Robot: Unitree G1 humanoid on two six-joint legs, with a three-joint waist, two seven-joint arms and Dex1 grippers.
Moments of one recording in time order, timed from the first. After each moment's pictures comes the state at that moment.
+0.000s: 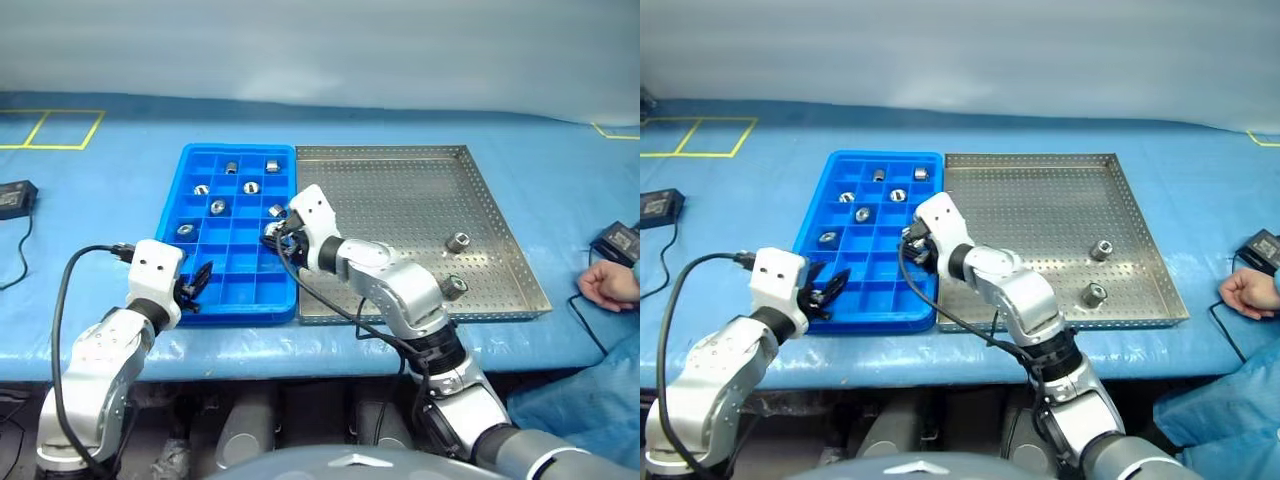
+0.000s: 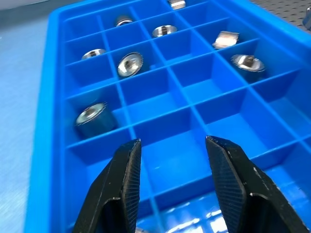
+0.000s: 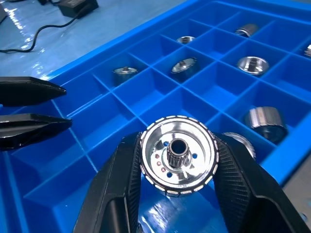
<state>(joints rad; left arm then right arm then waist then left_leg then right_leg) 0.18 0.43 0.19 -0.73 -0.25 0.84 -0.27 -0.55 -0.02 0.35 -0.10 0.23 0.82 0.41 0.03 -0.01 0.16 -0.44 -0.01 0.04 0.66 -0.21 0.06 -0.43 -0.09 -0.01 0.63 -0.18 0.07</state>
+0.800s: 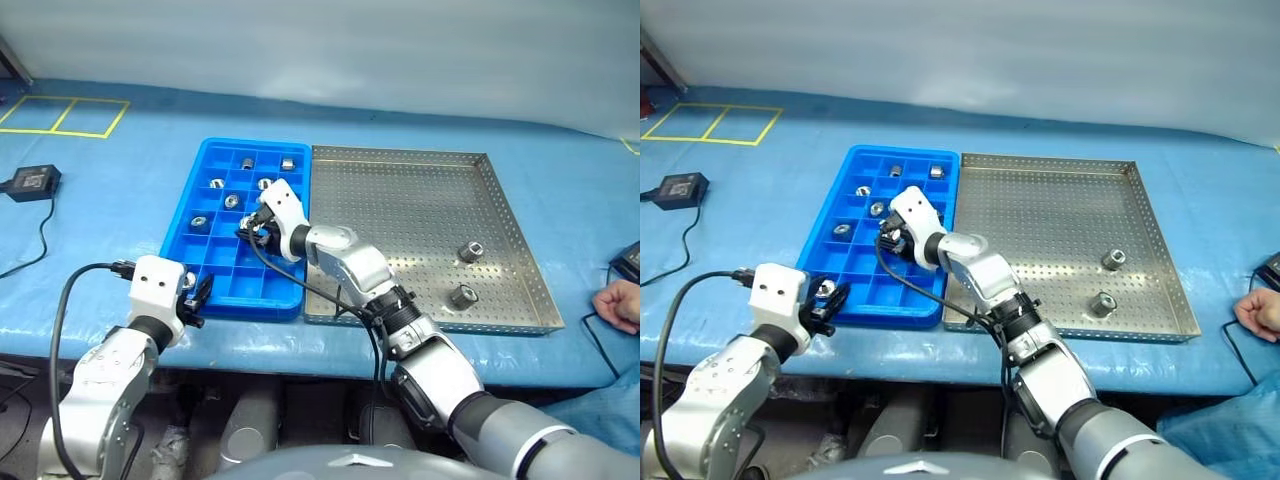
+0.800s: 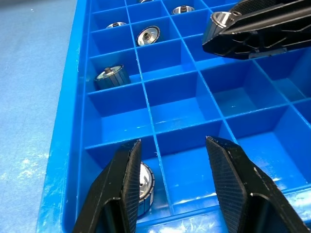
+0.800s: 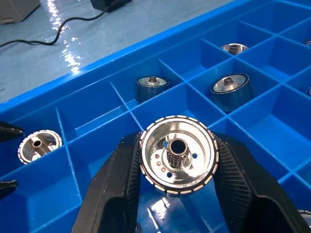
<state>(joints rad) 0.25 0.38 0.18 -0.78 -0.25 0.84 -0.23 -0.76 0.09 0.31 0.44 0.15 0.49 0.50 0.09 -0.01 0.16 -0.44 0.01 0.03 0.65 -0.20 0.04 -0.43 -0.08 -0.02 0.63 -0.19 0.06</state>
